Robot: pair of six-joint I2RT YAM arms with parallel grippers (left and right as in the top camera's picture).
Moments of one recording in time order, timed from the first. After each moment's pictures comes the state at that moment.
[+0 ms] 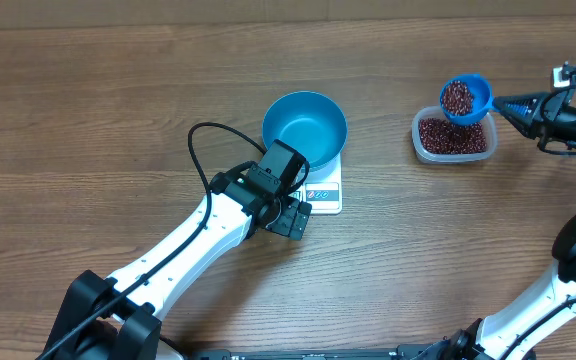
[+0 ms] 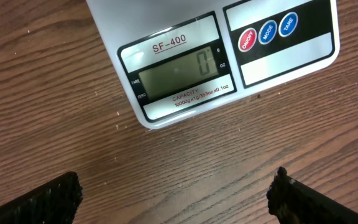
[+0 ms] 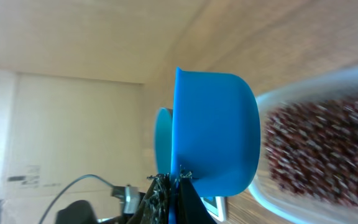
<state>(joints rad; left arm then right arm) -0.61 1.58 1.05 -0.75 -0.04 -0.25 -0.57 2.08 1.71 -1.21 -1.28 -0.23</state>
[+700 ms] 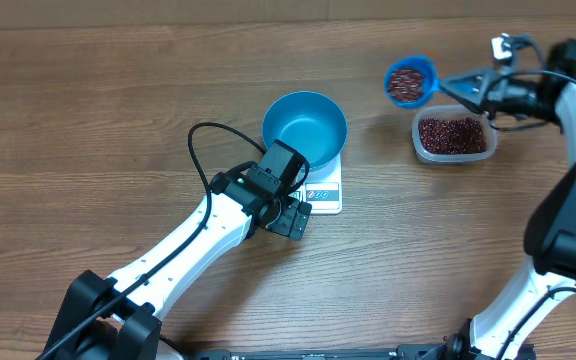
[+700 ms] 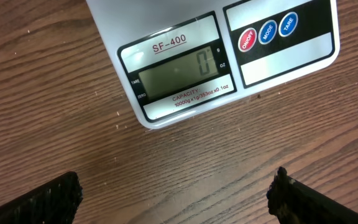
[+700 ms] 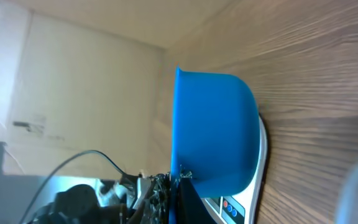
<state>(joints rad) -0.61 1.58 1.05 -0.75 -0.04 -0.25 -0.32 2.08 1.76 -1.07 -1.31 -0.16</state>
